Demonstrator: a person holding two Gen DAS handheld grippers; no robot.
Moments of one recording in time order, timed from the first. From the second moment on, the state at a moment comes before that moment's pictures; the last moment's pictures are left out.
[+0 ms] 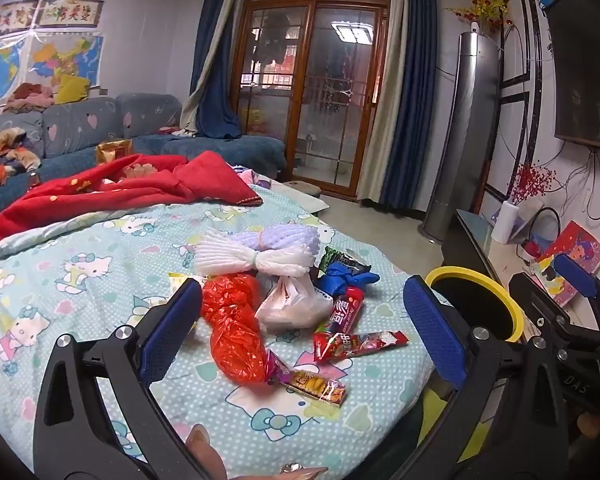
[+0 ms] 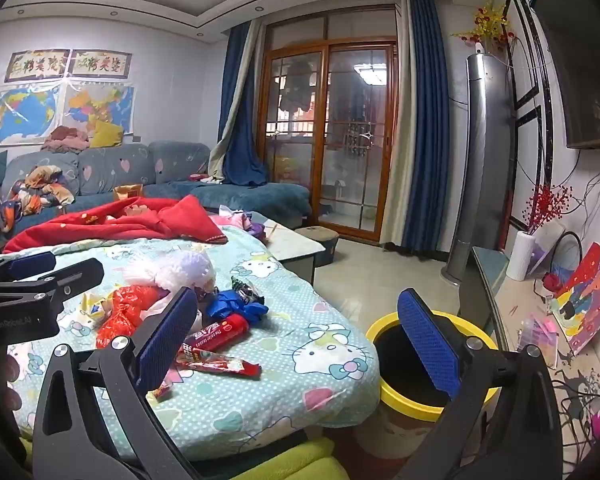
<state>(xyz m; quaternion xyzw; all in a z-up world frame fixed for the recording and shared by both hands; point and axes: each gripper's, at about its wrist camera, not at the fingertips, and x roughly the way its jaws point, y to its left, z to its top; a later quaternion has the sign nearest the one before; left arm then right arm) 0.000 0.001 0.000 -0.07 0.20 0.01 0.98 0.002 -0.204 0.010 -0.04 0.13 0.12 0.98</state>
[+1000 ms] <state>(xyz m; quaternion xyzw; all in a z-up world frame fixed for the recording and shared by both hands) -0.001 -0.004 -0.006 -0.06 0.20 0.01 0.98 0.005 -0.205 0.005 -0.05 0.13 0.12 0.98</state>
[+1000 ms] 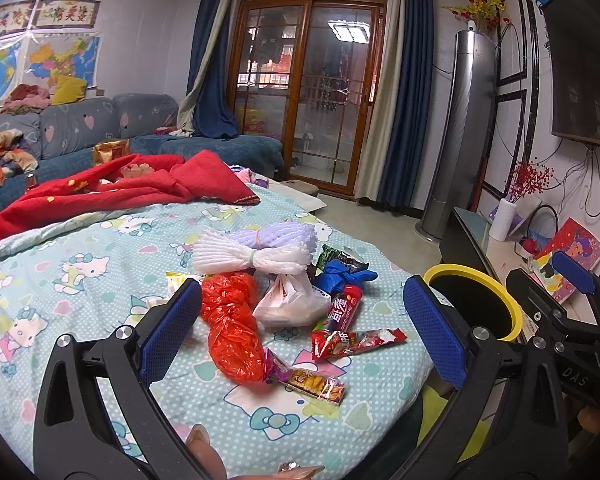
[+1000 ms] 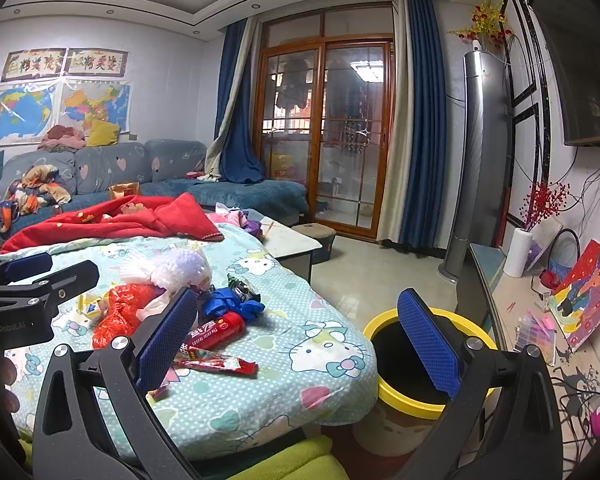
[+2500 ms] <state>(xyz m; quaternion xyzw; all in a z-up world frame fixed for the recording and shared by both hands) 0.004 0.021 -0.003 -0.09 0.21 0.04 0.97 0.016 -0.183 0.005 -0.09 0.15 0.18 0.97</state>
